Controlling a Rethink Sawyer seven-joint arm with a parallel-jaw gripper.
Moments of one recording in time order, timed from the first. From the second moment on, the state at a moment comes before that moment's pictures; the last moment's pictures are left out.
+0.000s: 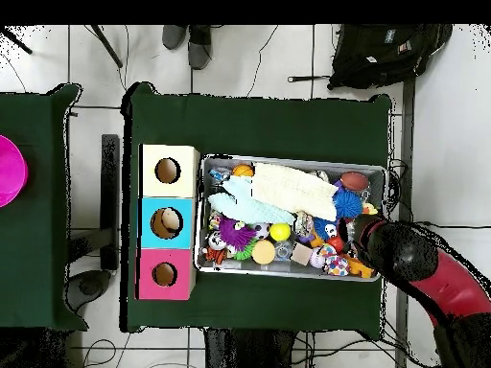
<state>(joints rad) -0.90 -0.68 0.28 1.78 -0.13 0.44 0.96</state>
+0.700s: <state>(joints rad) -0.84 -0.77 0.27 1.77 -0.08 0.54 0.96</state>
